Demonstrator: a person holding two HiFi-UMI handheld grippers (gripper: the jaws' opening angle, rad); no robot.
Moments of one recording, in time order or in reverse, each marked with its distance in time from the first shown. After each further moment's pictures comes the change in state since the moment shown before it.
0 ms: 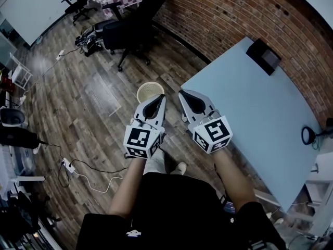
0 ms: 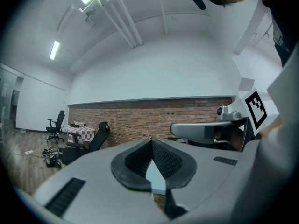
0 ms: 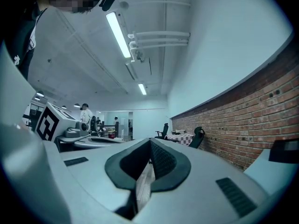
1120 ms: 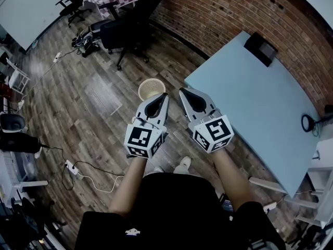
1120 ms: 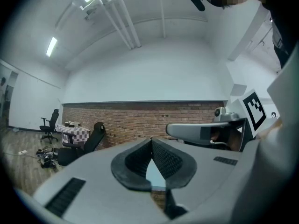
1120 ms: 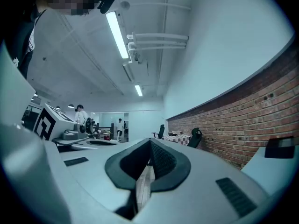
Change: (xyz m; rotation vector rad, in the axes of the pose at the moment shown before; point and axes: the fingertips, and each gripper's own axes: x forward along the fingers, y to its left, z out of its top) left arm -0.049 0.007 0.010 -0.007 -0.005 -0.082; right arm 0.000 0.053 0.014 0.015 -0.019 -0.068
